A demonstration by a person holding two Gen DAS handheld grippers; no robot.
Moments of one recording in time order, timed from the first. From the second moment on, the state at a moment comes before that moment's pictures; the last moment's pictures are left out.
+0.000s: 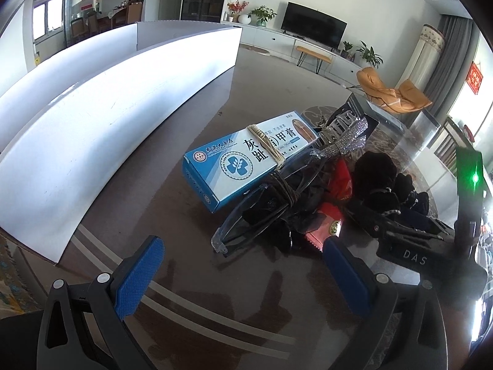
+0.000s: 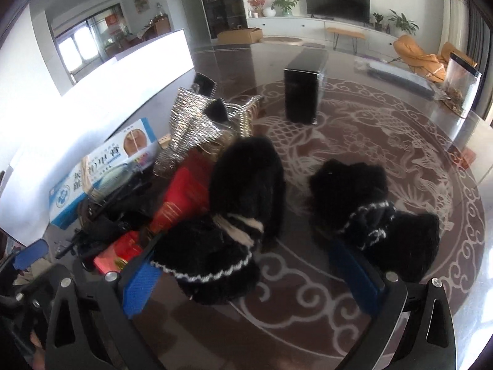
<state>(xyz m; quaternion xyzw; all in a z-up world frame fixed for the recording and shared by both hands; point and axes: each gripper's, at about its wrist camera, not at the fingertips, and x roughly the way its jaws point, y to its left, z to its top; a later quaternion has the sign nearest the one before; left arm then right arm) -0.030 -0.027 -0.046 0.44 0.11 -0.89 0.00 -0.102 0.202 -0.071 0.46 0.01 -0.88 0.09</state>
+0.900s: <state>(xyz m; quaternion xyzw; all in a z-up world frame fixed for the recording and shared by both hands) -0.077 0.023 -0.064 0.52 0.00 -0.84 -0.15 -0.012 0.249 -0.072 0.46 0.04 -0.89 0.08</state>
